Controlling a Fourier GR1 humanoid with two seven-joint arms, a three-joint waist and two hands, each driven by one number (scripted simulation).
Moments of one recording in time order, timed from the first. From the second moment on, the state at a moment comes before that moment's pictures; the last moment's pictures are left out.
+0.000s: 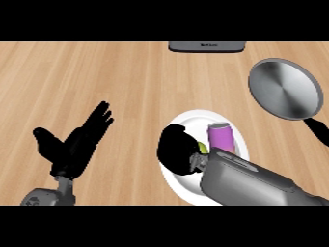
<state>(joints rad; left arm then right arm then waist) -0.07 0.17 -0.18 -1.53 0.29 0.00 0.19 -0.80 -0.28 1.03 -1.35 1.27 0.62 -0.09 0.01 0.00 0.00</state>
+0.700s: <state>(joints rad) -0.06 0.16 -0.15 -1.53 0.28 0.04 0.18 -0.68 -0.13 0.50 -1.17 1.20 0.50 0.33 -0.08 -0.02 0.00</state>
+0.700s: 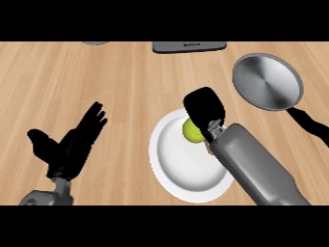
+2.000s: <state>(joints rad) -0.07 0.16 -0.15 -1.56 0.28 -0.02 0.22 -0.66 -0.04 0.15 -1.27 1.24 -0.40 0.97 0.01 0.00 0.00</state>
